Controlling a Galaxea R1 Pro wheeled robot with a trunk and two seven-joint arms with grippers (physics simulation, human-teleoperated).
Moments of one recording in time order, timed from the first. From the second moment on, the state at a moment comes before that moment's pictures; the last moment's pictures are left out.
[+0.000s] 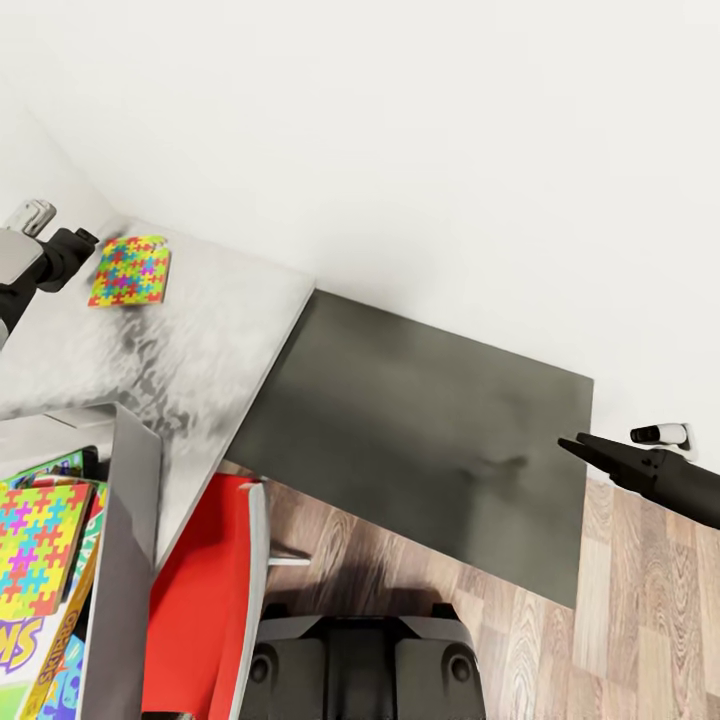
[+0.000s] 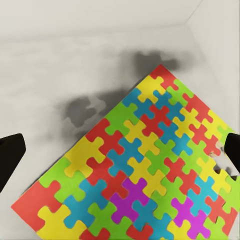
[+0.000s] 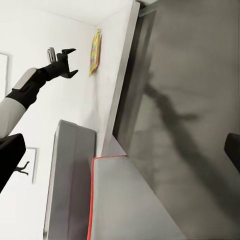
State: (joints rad) left arm -1.76 0.40 -0.05 -0.20 0.79 0.28 0.27; right arm -0.35 -0.53 -0.34 -1.62 -1.03 1.04 0.90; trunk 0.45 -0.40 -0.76
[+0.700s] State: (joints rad) left arm -1.80 0.39 -0.05 -0.20 0.77 0.28 0.27; right arm -0.35 -0.53 -0.35 -1.62 -1.03 1.04 0.90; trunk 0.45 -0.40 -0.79
